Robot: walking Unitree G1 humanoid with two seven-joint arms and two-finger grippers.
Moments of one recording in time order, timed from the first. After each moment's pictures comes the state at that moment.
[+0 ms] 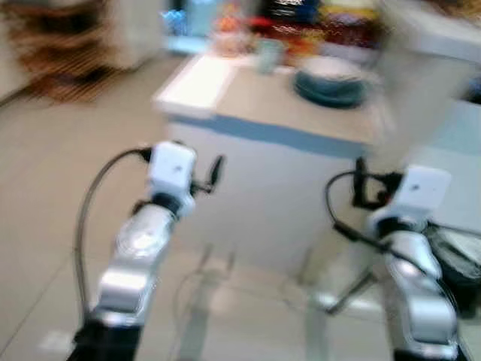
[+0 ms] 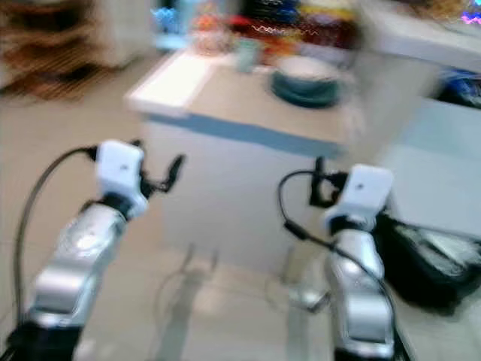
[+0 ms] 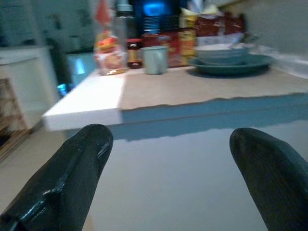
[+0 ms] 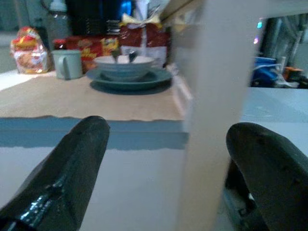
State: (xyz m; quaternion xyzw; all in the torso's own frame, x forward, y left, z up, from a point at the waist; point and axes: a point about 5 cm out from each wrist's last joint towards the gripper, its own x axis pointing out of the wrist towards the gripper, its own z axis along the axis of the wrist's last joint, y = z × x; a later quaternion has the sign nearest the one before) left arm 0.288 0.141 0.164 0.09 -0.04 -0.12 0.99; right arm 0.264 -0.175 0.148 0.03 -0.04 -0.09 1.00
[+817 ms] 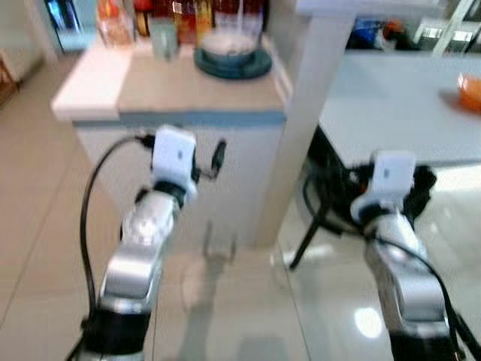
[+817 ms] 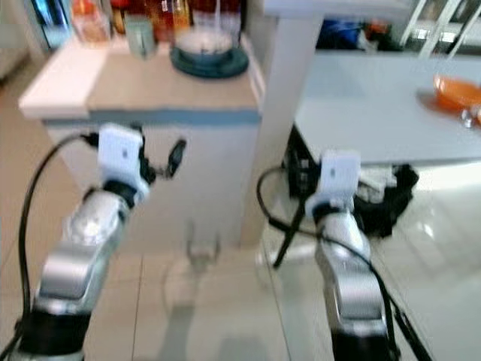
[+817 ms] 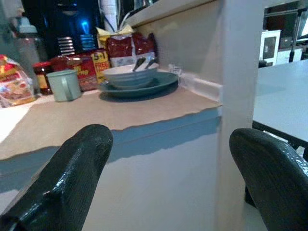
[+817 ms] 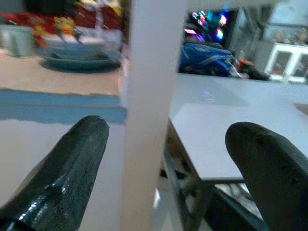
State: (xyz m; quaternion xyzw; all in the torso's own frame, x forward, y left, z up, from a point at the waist) left arm 0.297 0.127 0.183 0.08 -0.07 -0.12 0.99; right arm 0.284 -0.160 0.161 -0.03 -0.05 0.01 1.00
